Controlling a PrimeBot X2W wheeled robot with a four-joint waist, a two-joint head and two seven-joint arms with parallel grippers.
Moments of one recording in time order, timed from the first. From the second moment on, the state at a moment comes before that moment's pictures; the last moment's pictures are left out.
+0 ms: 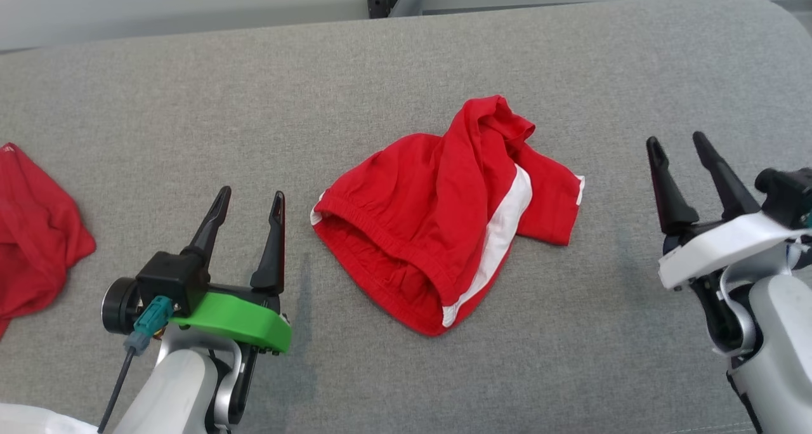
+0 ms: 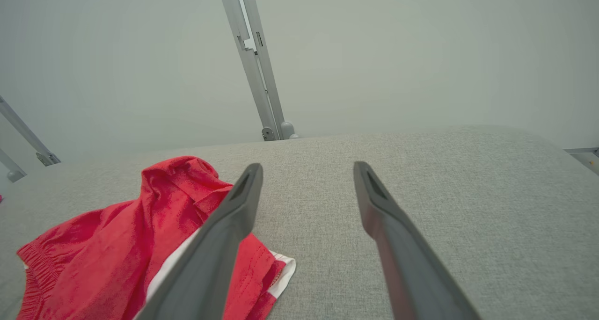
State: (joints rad) left arm -0.30 0.28 -0.43 0.18 -0.48 0.11 -0.24; right arm -0.36 -0.36 0.17 0.25 0.55 0.13 -0.15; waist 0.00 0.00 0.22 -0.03
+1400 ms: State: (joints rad) left arm -0.20 0.22 -0.62 0.08 -0.50 0.11 -0.04; right arm -0.08 -0.14 0.06 0.02 0.25 0.13 -0.07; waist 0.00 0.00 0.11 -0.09
